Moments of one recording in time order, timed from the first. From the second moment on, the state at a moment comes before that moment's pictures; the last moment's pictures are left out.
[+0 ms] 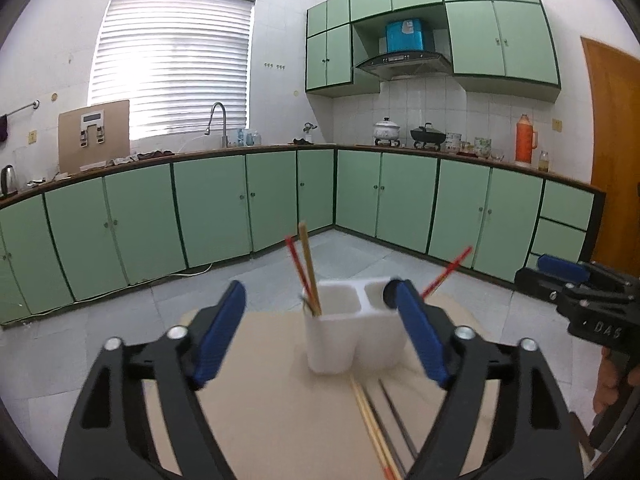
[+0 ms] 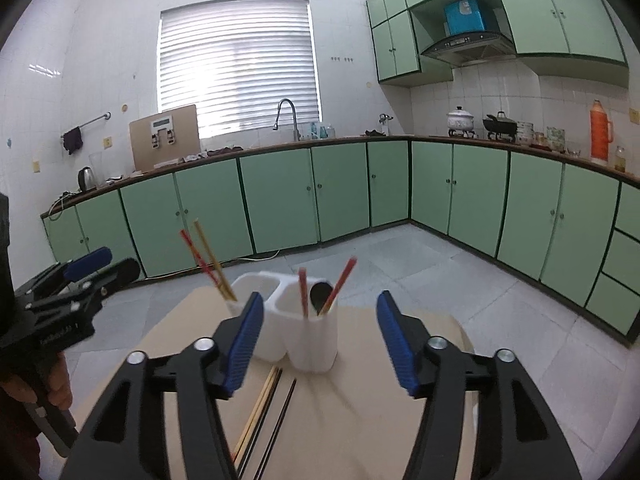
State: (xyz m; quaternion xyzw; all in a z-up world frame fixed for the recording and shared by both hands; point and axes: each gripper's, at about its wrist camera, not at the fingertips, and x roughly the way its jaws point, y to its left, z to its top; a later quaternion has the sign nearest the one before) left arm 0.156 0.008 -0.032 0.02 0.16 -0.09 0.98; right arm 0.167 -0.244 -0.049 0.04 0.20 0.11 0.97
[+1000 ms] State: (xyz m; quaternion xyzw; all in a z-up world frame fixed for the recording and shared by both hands) left arm 0.093 0.022 -0.180 0.06 0.32 -0.05 0.94; right arm 0.087 -0.199 -0.204 0.03 0.34 0.08 0.94
